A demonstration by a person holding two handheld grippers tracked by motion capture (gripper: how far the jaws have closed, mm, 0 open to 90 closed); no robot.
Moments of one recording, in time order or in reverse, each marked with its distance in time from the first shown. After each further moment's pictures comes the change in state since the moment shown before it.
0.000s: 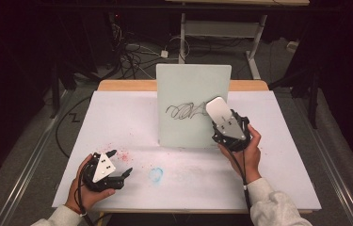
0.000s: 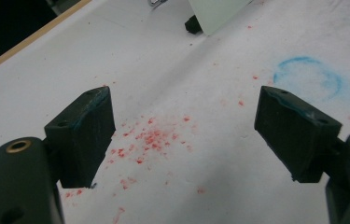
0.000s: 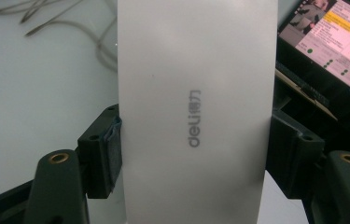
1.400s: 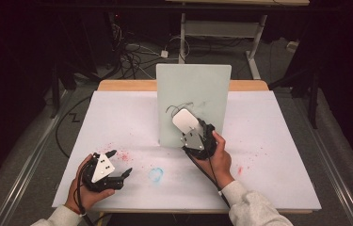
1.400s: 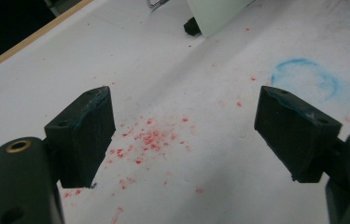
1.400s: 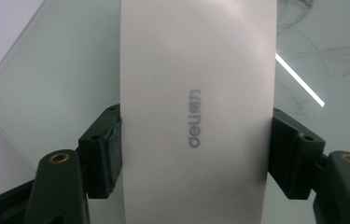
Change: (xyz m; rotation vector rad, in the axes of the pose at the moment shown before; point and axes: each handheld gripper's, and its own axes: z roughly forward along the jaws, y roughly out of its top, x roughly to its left) left arm 0.001 -0.001 -0.001 -0.007 -0.005 -0.007; right arm 0.083 0.026 0.013 -0.004 0.092 -0.123
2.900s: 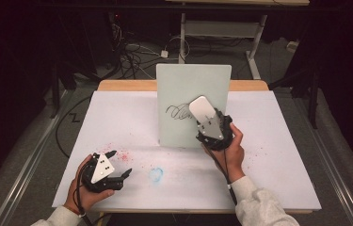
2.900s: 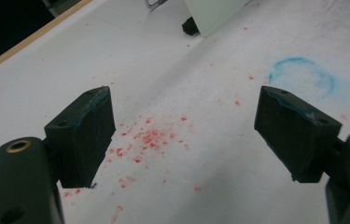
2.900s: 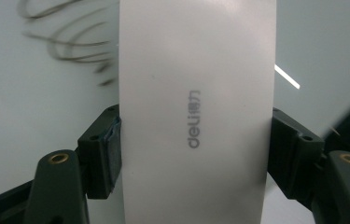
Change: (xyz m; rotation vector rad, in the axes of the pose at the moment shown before) left arm -0.001 0.000 -0.001 0.001 -0.006 0.007; right arm -0.058 -0.003 -0.010 -0.009 -0.111 0.133
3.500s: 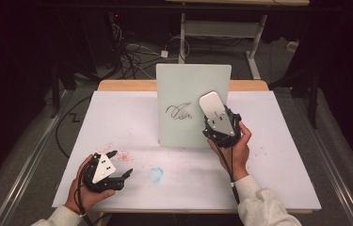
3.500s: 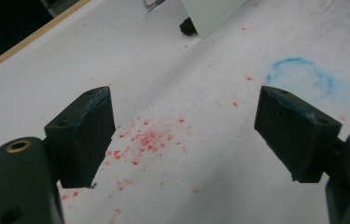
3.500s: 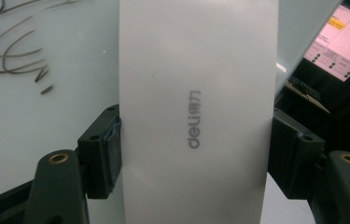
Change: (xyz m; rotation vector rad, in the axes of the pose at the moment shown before) left arm -0.001 0.002 0.002 0.004 -0.003 0.009; right arm -0.010 -0.004 -0.001 0.003 -0.032 0.090
